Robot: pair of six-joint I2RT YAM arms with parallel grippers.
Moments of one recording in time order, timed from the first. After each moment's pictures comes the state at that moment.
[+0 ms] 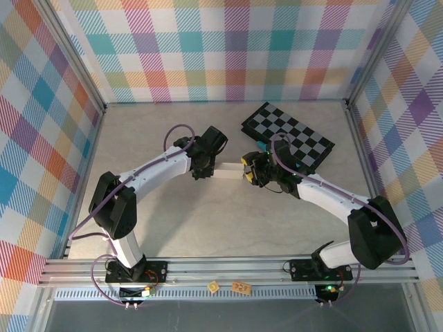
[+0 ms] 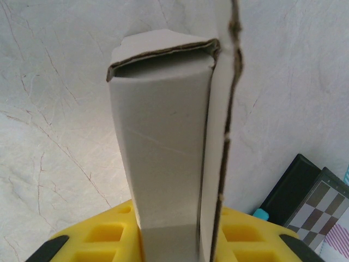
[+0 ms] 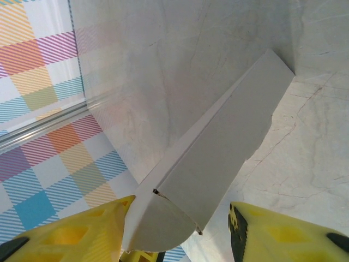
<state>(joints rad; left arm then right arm) -0.68 1.75 1.43 -0.84 -0.25 -2.09 0.55 1.40 0.82 -0.06 -0.24 1.63</state>
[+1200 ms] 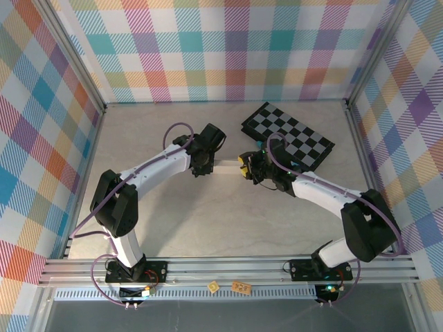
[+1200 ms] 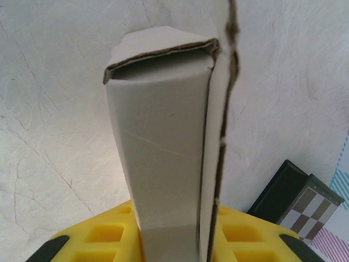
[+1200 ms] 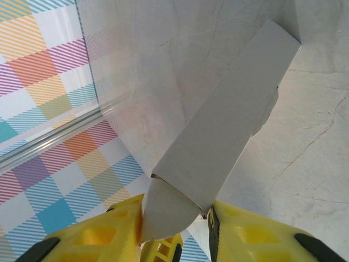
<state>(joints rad) -0.65 1.77 1.44 -0.81 -0.24 -2.09 0.58 1.46 0.85 0.01 -0.22 1.72</state>
